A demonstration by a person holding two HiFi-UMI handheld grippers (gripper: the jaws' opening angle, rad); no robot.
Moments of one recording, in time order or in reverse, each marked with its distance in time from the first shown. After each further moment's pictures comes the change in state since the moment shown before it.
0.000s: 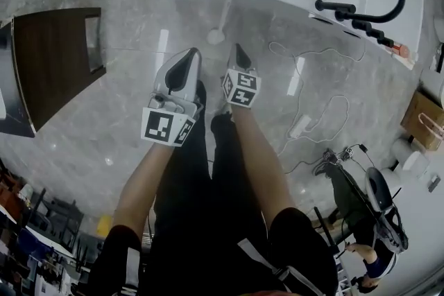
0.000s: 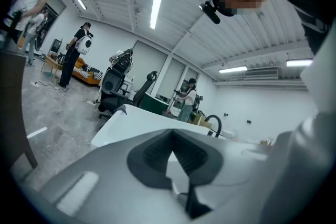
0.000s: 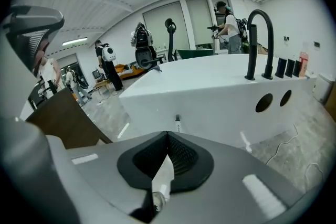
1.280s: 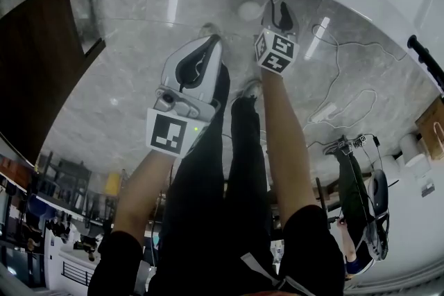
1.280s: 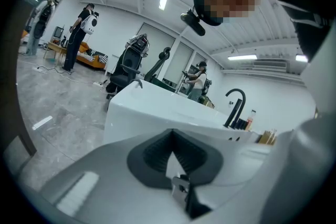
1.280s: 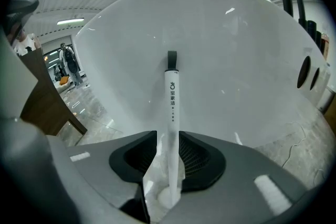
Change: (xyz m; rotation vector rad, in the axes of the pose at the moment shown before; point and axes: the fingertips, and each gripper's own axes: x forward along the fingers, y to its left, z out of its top) left arm 0.080 0.156 -0.165 -0.038 0.197 0.018; right arm 0.250 -0.032 -0.091 -0.076 0.074 -0.088
